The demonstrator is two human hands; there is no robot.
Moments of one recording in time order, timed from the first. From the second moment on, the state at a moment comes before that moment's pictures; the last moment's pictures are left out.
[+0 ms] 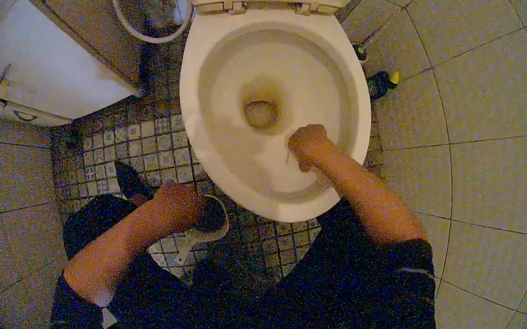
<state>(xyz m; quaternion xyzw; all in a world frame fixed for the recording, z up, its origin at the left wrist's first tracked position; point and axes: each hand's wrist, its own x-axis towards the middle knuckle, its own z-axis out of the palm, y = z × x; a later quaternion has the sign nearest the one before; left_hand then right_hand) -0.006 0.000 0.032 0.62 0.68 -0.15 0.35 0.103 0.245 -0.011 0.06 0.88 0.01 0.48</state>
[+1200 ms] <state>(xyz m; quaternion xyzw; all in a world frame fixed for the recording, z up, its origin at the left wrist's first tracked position) 0.066 0.065 0.098 0.34 0.55 0.67 0.37 0.159 0.181 0.098 0.20 0.62 -0.72 -0.24</state>
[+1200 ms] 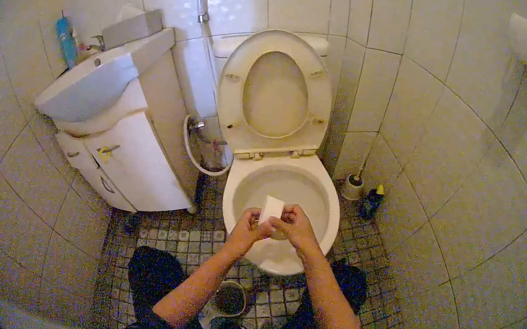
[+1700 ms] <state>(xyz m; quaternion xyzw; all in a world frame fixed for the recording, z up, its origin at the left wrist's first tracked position) 0.045 0.128 0.061 0.54 0.73 0.26 0.33 0.213 0.269 0.119 0.36 0.56 -0.60 -0.43</state>
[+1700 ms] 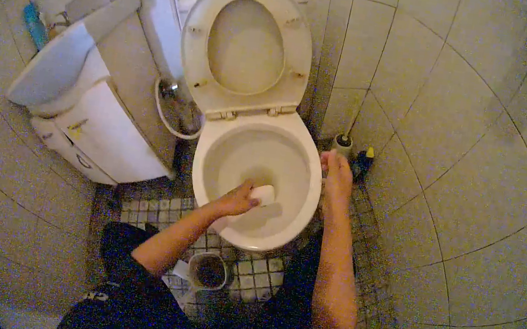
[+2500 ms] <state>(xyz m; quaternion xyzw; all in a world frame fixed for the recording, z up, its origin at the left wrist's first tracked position) 0.068 0.257 -0.134 0.48 0.82 0.19 0.27 0.182 0.283 0.110 0.37 0.68 -0.55 -0.31</state>
